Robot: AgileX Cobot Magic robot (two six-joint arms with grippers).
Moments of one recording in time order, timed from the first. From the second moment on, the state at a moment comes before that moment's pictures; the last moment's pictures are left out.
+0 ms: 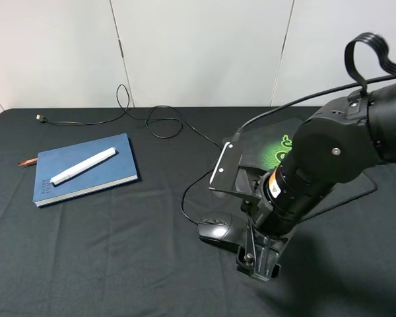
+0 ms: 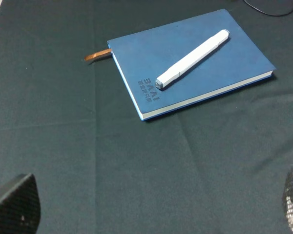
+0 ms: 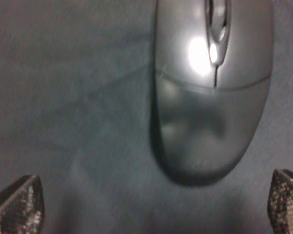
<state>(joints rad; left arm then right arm) -0.05 0.00 -0.48 0.07 1.06 -0.02 0.81 1.61 -0.75 0.08 0.59 -0.46</state>
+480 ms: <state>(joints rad) -0.05 0.00 -0.48 0.07 1.06 -0.02 0.81 1.78 -0.91 0.05 0.58 -0.46</state>
